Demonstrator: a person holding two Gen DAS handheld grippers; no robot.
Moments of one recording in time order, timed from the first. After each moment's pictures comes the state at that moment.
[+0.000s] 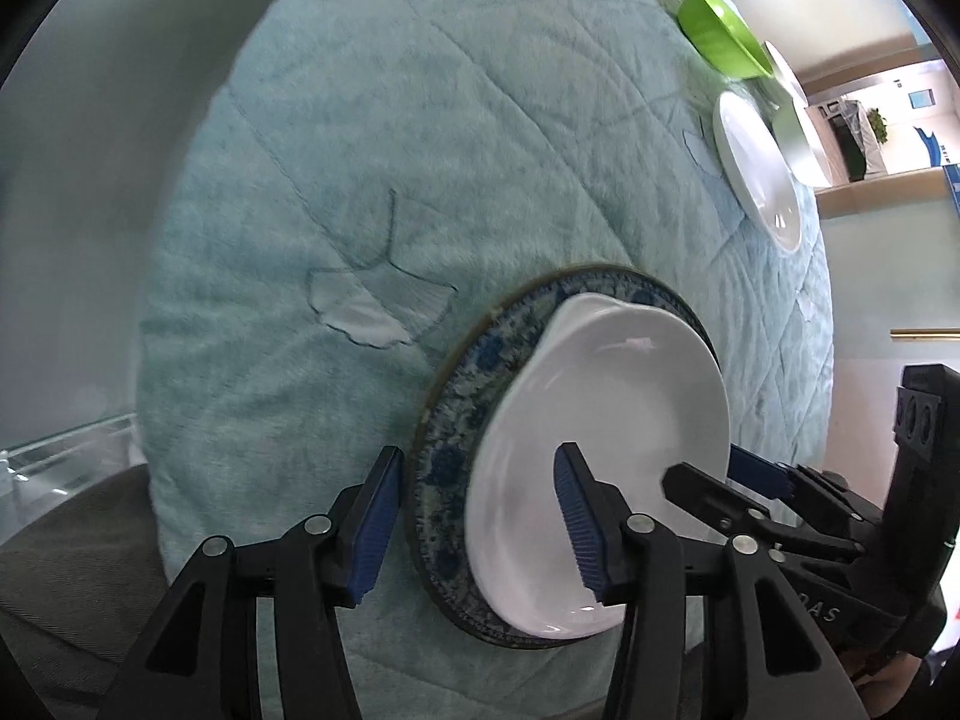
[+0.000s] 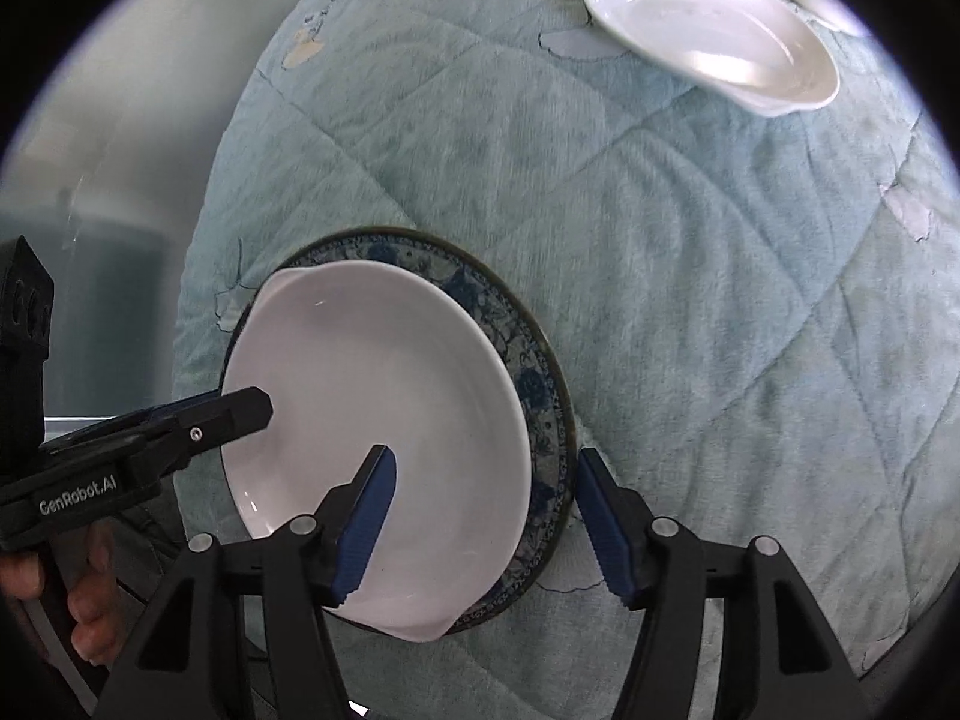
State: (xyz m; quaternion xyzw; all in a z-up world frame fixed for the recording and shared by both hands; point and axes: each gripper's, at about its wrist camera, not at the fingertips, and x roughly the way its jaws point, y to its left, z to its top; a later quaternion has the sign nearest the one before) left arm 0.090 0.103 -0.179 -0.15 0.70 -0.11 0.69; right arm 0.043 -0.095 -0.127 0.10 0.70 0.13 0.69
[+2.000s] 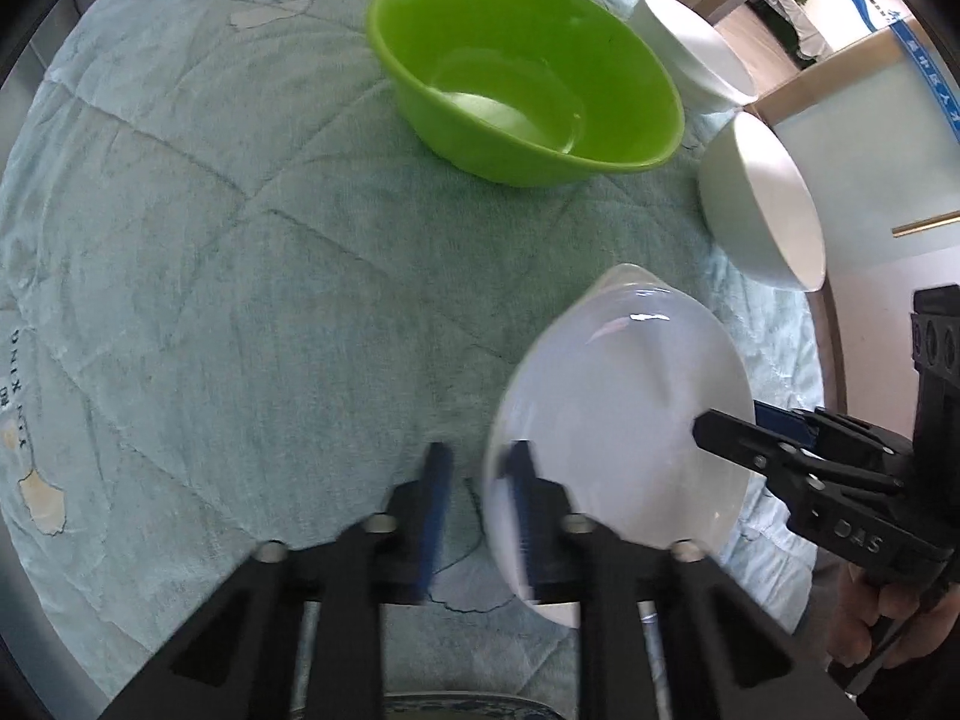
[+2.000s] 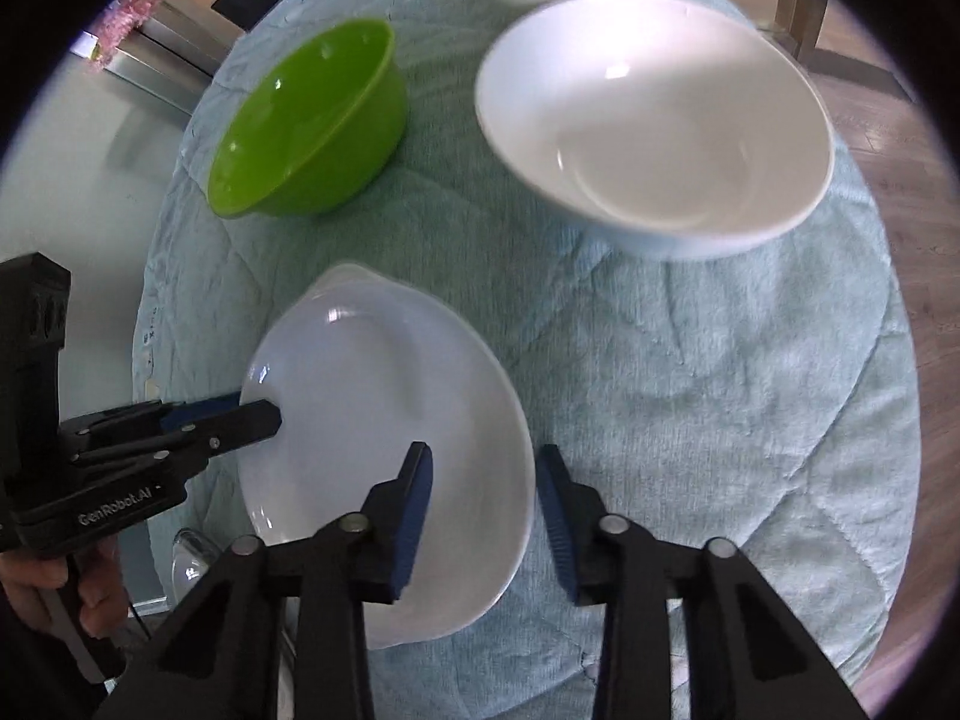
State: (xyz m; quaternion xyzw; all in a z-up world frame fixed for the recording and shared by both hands) left arm 0.359 -0.115 -0.187 0.00 0.69 -0.22 0.69; right arm 0.252 -0.282 -0.151 0.18 0.67 0.08 0.72
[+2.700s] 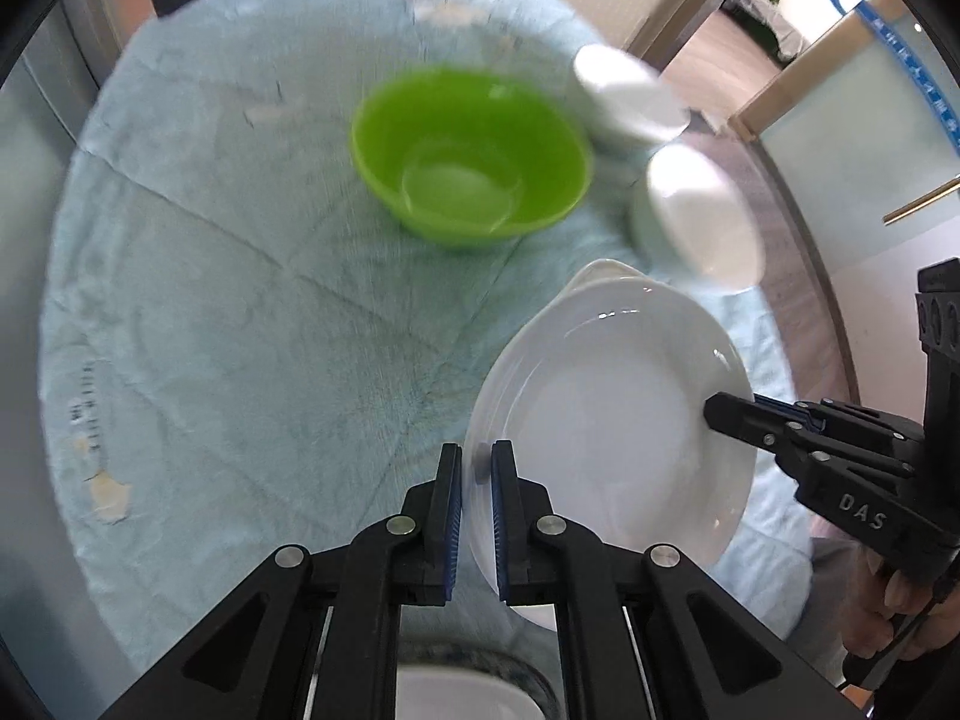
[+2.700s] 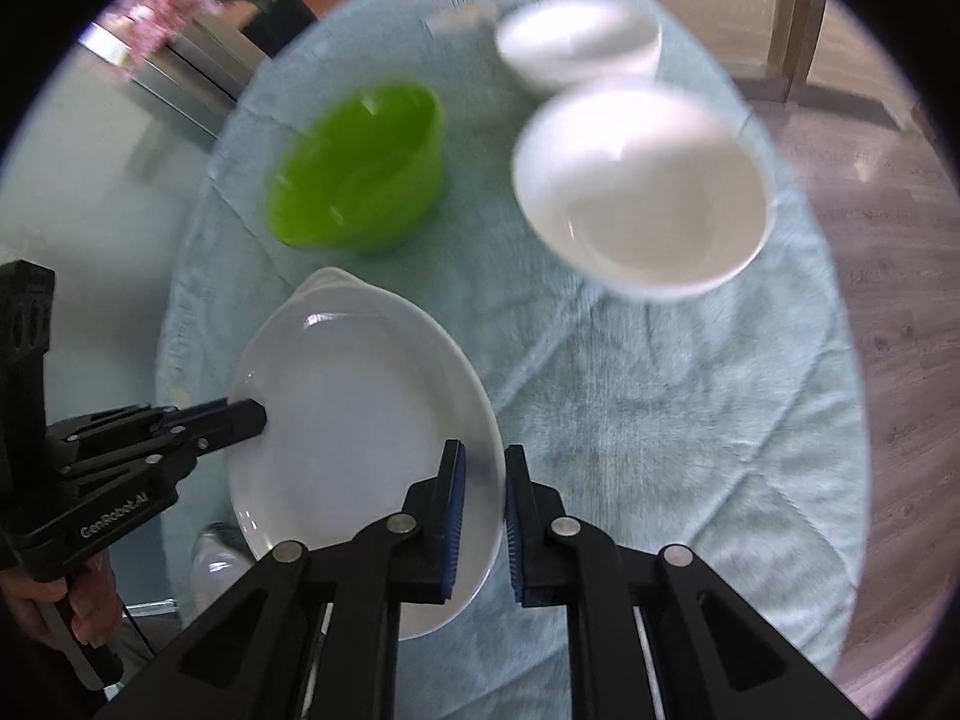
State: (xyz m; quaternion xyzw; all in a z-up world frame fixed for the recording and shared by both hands) left arm 0.336 -0.115 -0.108 0.02 0.63 -0.22 0.74; right arm 0.234 -0.285 -0.089 0.17 0.62 0.08 0.76
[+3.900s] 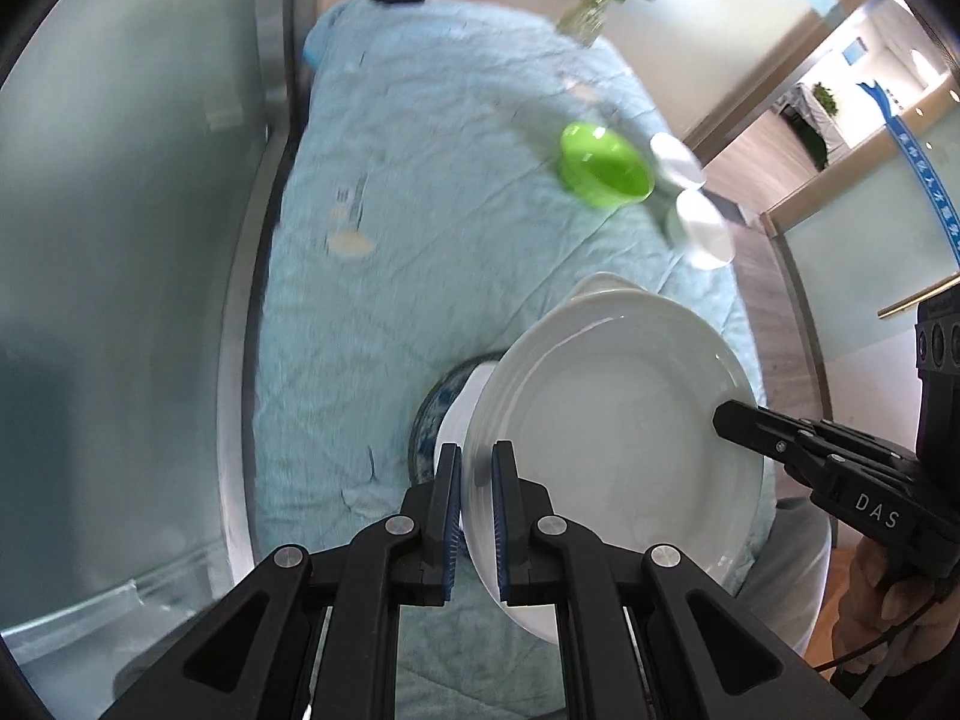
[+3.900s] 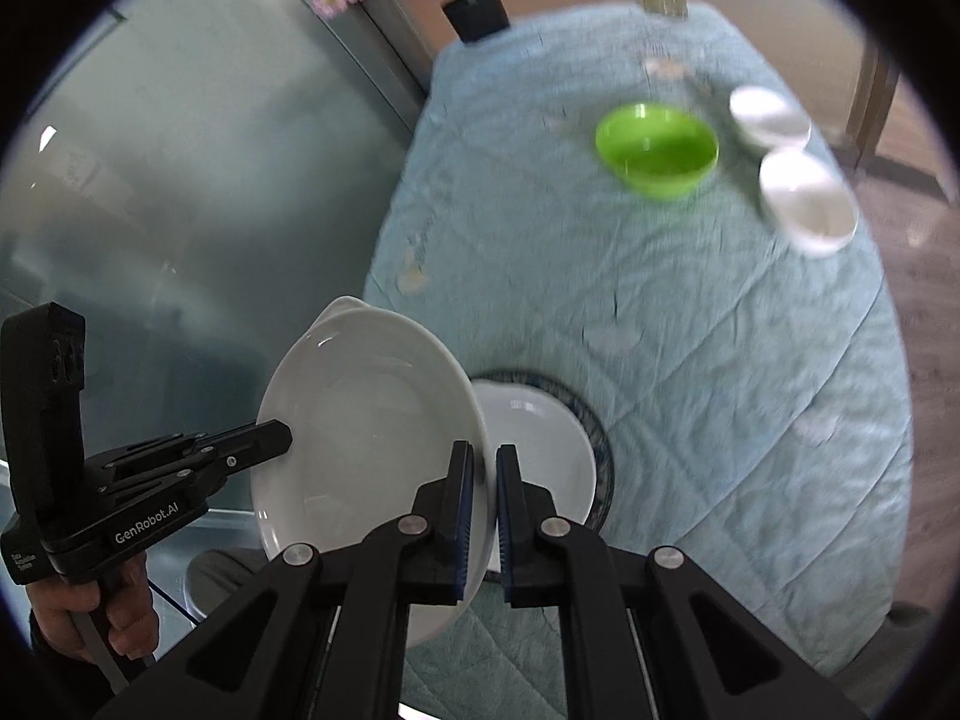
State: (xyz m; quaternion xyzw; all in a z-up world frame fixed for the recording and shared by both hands) left arm 0.147 0.096 -0.007 -0.08 0.62 -0.14 0.77; right arm 0.109 -0.140 0.024 0.15 0.61 0.16 0.77
